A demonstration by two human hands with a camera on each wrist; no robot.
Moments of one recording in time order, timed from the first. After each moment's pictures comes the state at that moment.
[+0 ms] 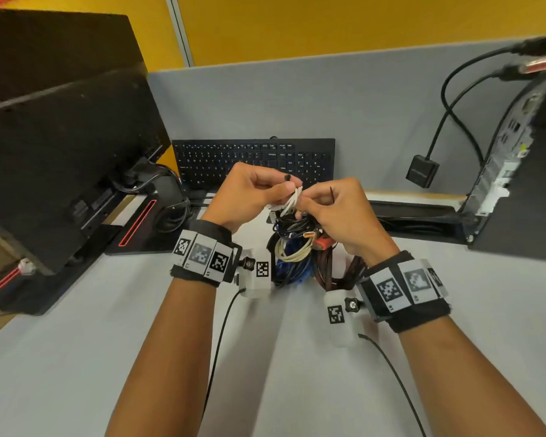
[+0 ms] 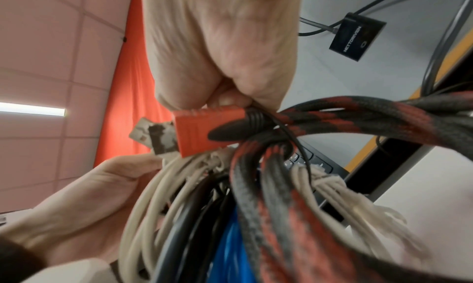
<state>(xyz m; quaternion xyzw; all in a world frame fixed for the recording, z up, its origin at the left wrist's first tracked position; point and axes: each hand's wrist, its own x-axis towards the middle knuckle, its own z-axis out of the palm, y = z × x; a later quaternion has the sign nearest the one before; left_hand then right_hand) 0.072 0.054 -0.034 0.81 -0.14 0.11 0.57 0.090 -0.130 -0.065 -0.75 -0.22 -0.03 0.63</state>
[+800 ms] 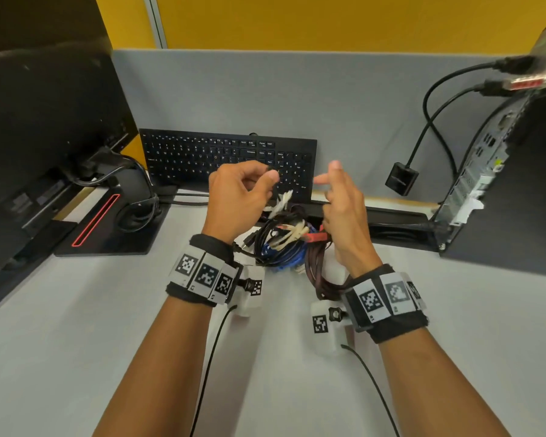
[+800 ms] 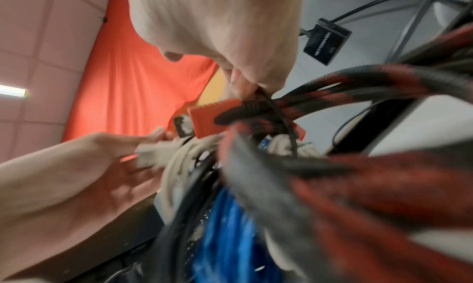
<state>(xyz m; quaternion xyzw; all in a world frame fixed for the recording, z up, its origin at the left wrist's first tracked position) 0.092 0.032 -0.056 0.81 -0.08 0.28 0.51 0.111 -0.141 -0.083 -0.72 -0.07 -0.10 0.68</state>
